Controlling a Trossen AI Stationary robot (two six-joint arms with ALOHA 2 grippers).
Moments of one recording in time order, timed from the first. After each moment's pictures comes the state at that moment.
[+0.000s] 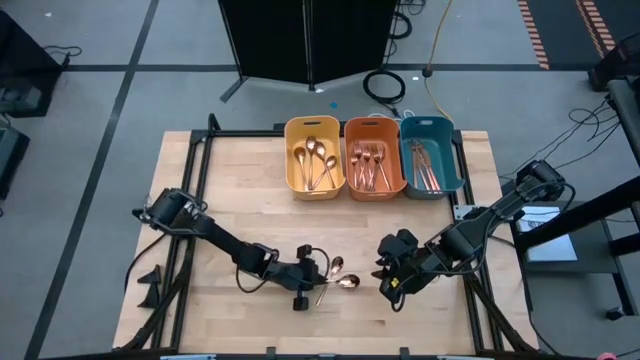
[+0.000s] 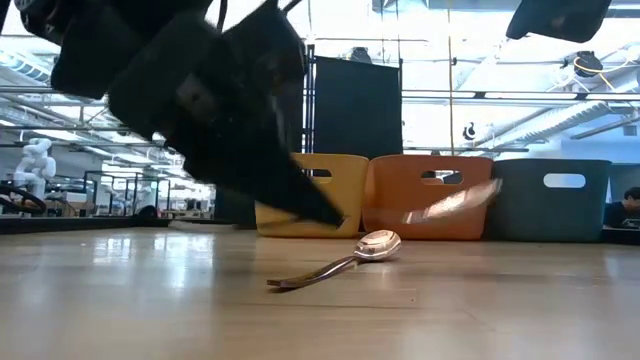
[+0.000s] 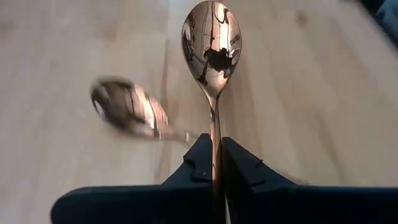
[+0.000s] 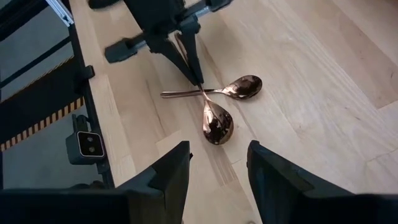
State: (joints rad) left arm -0.44 1.96 0.90 0.42 -0.24 -0.28; right arm 0.59 1.40 1.15 -0.70 0.34 1.06
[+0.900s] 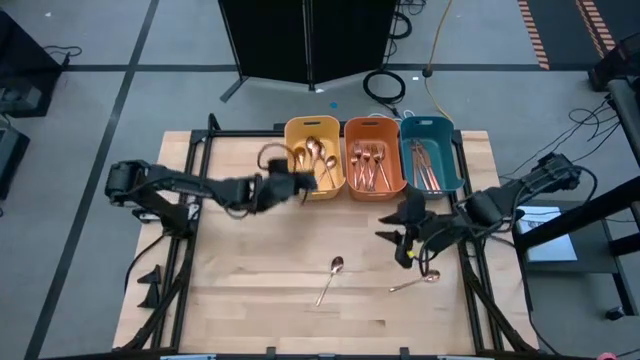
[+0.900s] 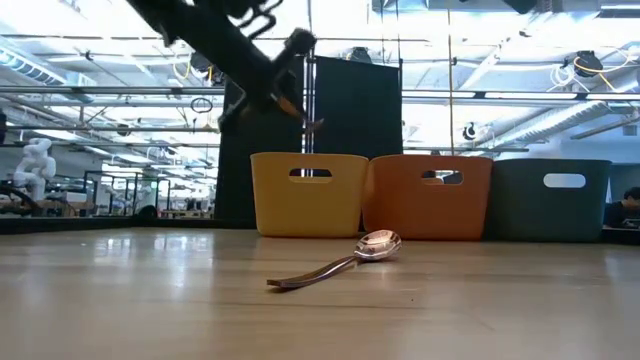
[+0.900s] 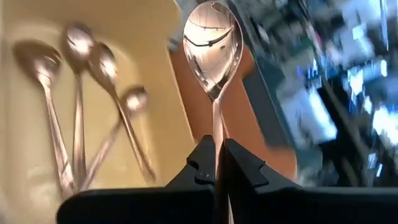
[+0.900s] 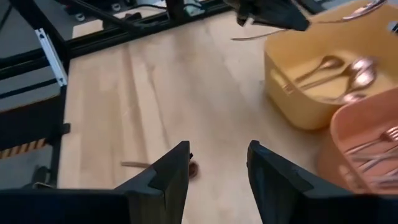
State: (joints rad) left arm 0.02 1.51 0.91 0.10 -0.64 -1.20; right arm 0.48 1.17 1.15 -0.71 0.53 0.65
